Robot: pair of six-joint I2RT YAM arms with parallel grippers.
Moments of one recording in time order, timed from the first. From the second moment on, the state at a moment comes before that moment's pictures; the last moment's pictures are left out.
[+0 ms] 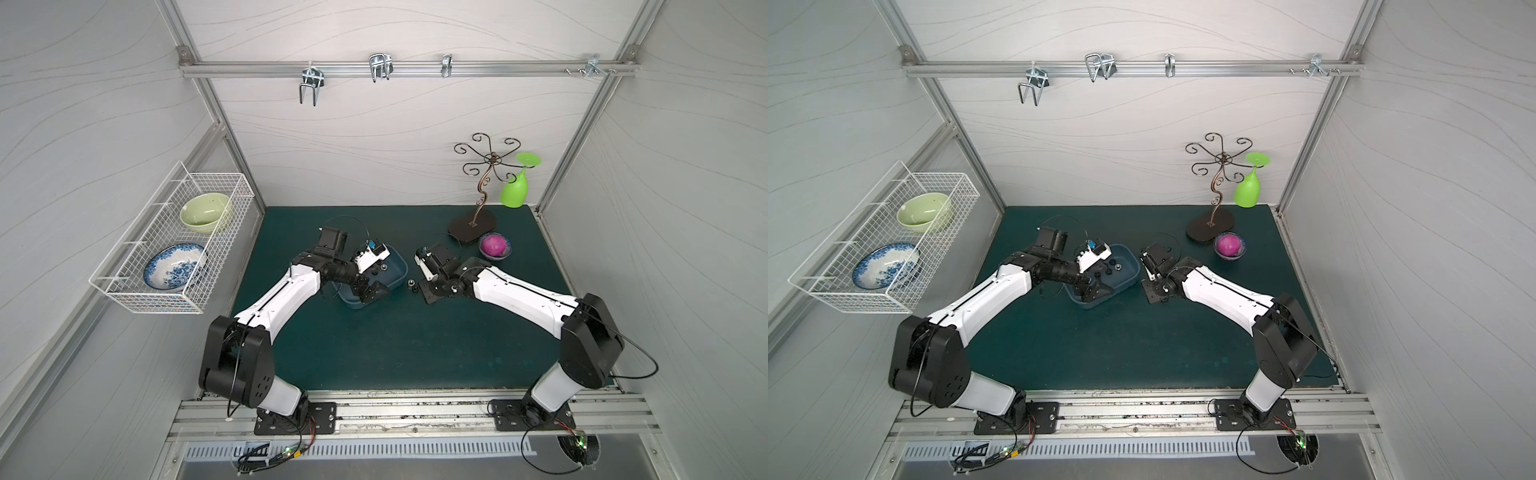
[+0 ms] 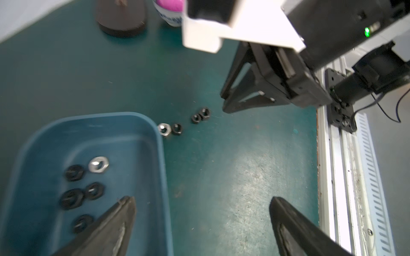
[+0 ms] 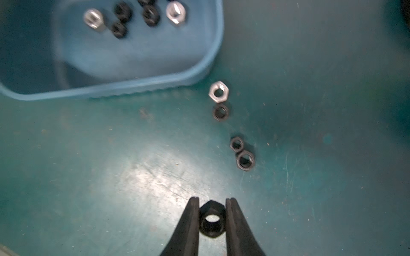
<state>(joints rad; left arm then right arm) -0.26 1.47 1.11 -0.60 0.78 0.58 0.82 1.63 1.27 -0.68 0.08 0.23</state>
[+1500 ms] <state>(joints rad) 0.07 1.29 0.95 -0.59 0.71 0.52 0.87 2.26 1.99 -0.66 0.04 0.13</state>
